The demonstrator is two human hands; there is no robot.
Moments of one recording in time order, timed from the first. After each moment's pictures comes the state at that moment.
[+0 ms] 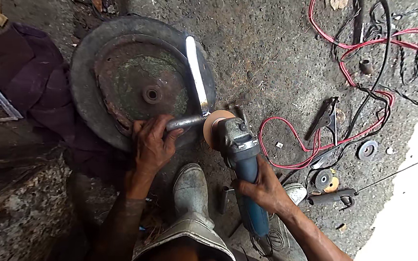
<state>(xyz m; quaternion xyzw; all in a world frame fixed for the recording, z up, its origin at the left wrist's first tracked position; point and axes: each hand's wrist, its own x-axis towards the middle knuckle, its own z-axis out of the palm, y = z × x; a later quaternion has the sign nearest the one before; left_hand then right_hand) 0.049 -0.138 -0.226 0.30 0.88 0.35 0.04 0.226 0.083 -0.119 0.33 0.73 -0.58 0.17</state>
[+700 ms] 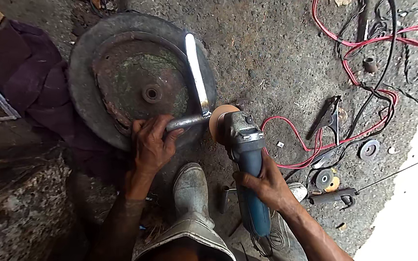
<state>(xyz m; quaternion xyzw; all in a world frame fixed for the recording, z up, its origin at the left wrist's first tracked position) 0.050 -0.139 -0.228 0.31 0.88 0.35 0.03 0.217 0.086 -0.115 0.35 0.71 -0.59 0.14</state>
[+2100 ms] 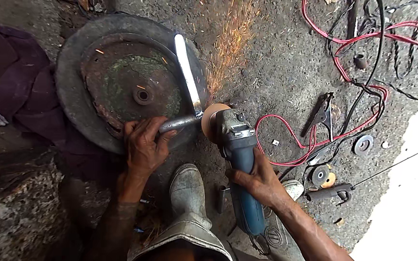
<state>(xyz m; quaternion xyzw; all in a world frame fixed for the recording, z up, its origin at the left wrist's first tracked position) 0.048 -0.139 -0.226 0.32 0.88 0.35 0.03 0.210 0.084 -0.113 0.36 0.69 -0.61 0.15</state>
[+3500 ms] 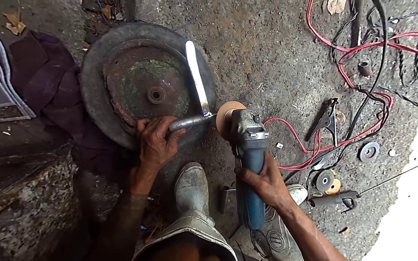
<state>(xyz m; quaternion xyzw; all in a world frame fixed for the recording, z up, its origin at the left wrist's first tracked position) 0.050 -0.138 -0.230 0.31 0.88 0.36 0.00 0.224 0.082 -0.121 0.36 0.70 -0.61 0.08</state>
